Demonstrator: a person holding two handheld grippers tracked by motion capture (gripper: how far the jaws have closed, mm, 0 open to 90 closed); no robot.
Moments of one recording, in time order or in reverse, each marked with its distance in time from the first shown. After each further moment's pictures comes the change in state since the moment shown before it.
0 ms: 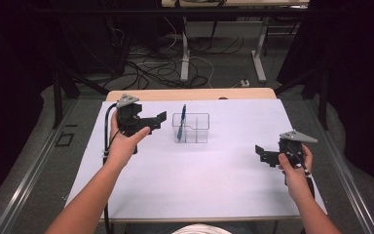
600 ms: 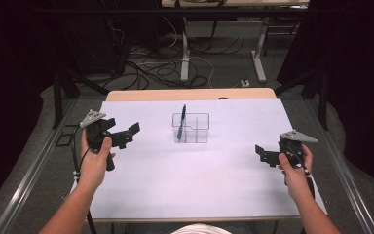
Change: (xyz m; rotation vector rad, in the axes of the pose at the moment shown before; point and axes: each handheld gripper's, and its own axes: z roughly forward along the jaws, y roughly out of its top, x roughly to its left) left arm 0.036 -0.042 -0.059 -0.057 0.068 -0.097; right arm 0.000 0.001 -0.001 0.008 0.003 -0.001
